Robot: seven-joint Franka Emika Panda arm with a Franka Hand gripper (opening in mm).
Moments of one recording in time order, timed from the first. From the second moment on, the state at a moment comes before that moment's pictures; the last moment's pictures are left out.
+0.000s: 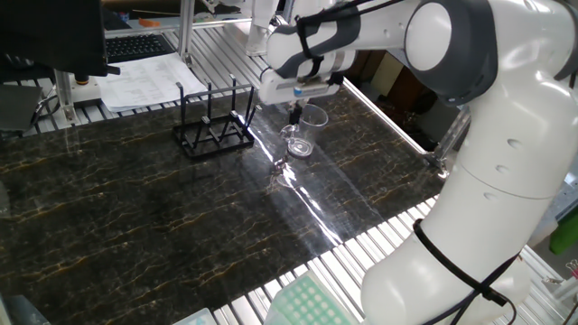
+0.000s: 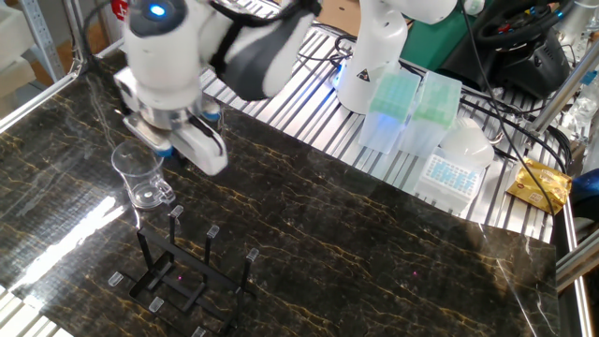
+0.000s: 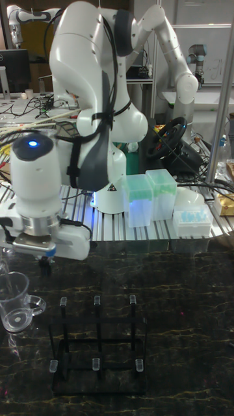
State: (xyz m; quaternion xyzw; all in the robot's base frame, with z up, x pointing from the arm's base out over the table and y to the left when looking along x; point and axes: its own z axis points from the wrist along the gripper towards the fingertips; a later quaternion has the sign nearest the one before) arm 0.548 -0.163 0.197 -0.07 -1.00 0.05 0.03
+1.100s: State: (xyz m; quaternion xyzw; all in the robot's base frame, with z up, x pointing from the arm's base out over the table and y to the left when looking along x) arm 0.561 -0.225 0.183 -0.04 -1.00 0.04 0.03
